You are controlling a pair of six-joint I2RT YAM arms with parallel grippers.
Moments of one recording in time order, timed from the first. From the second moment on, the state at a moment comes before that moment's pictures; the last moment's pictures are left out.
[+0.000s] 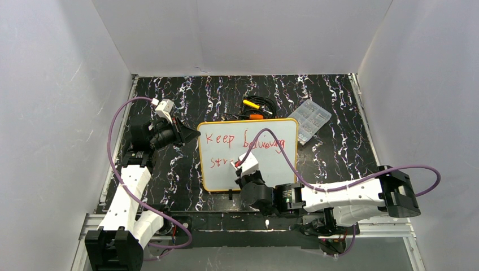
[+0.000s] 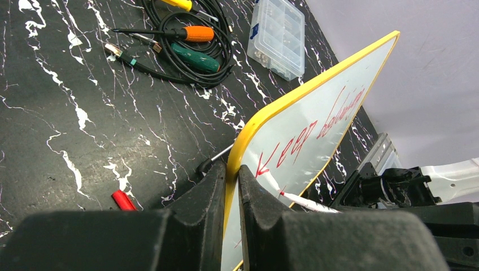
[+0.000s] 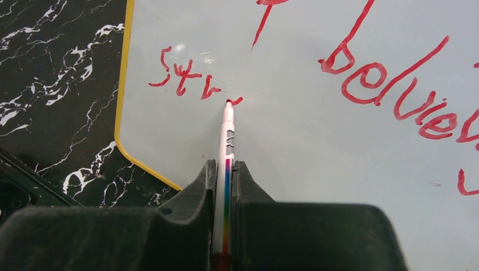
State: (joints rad) left arm -0.01 0.93 0.71 -0.17 0.79 -0.35; right arm 1.57 1.28 0.79 -0.05 0.93 0.40
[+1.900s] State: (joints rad) left arm -0.02 0.93 0.71 -0.17 0.79 -0.35; right arm 1.58 1.24 0.80 -0.17 0.97 0.44
